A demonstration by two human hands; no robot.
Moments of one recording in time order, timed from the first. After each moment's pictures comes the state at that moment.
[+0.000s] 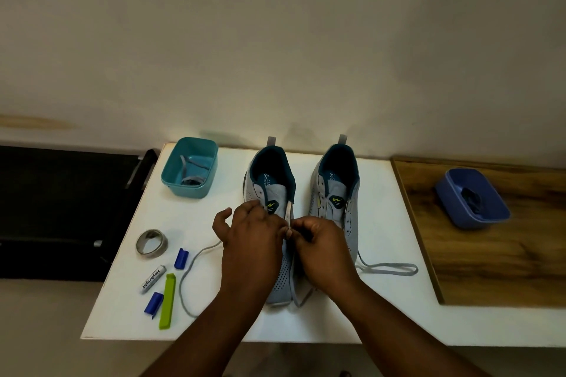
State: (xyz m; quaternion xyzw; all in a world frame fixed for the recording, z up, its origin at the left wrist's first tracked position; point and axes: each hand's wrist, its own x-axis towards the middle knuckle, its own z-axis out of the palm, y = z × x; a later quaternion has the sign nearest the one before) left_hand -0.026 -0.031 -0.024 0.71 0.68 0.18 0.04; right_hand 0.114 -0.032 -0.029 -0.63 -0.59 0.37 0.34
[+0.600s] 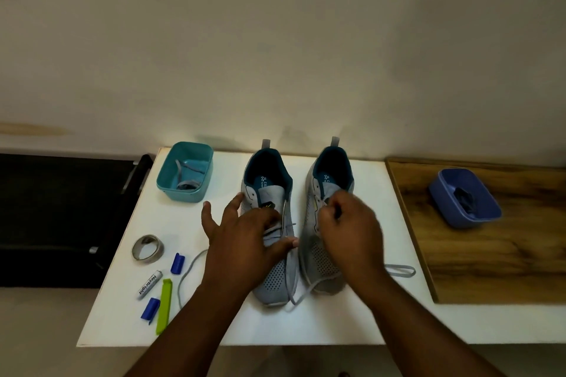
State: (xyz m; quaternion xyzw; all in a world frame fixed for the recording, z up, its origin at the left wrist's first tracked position) left_hand -0.045 -0.023 -0.017 0.73 0.64 0.19 0.11; right_hand 0.153 -0.018 0.007 -0.73 -0.61 0.12 0.30
